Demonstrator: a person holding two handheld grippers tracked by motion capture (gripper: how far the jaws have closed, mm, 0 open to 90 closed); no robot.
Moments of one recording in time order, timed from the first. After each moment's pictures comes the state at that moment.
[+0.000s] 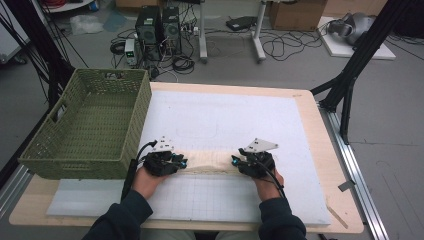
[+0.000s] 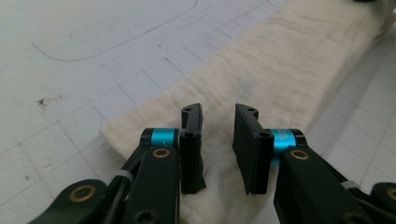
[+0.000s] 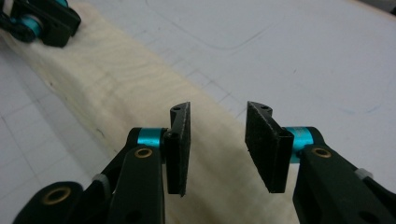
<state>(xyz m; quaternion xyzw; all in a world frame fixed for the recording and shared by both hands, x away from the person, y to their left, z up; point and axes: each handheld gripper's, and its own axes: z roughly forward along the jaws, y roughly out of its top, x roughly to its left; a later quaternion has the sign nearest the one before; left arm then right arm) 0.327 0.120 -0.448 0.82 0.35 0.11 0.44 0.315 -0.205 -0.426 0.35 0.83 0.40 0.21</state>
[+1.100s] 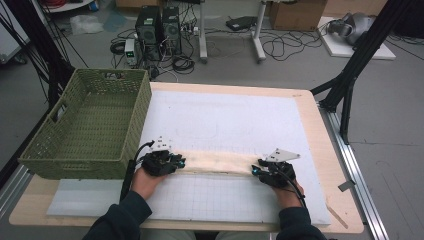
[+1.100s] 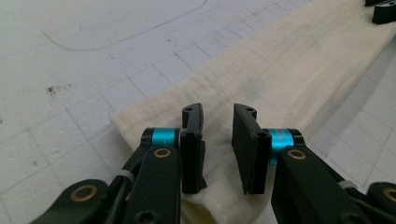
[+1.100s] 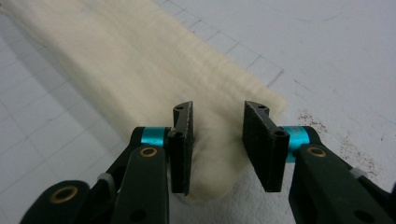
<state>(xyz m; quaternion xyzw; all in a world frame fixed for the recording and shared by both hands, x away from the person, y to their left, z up) 0.327 0.124 -0.450 0.81 0.37 0.11 0.44 0.299 -0.266 -0.448 0.38 0.82 0.37 0.20</state>
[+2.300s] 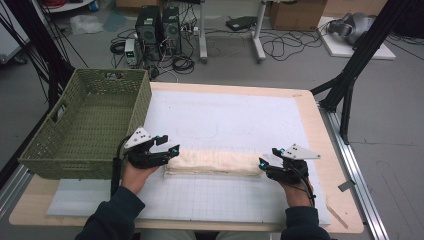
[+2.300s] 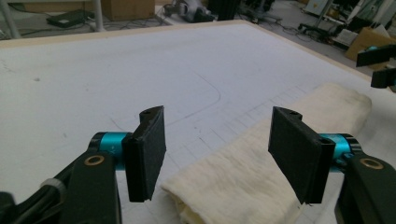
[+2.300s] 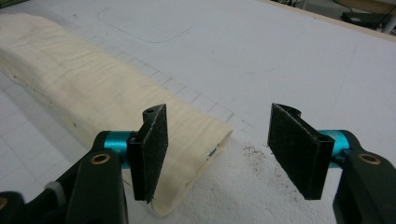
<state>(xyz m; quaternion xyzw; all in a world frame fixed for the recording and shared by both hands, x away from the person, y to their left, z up) 0.325 0.158 -0.417 0.72 0.37 0.17 0.57 0.290 -0.287 -0.418 0.39 0.77 0.43 0.24</state>
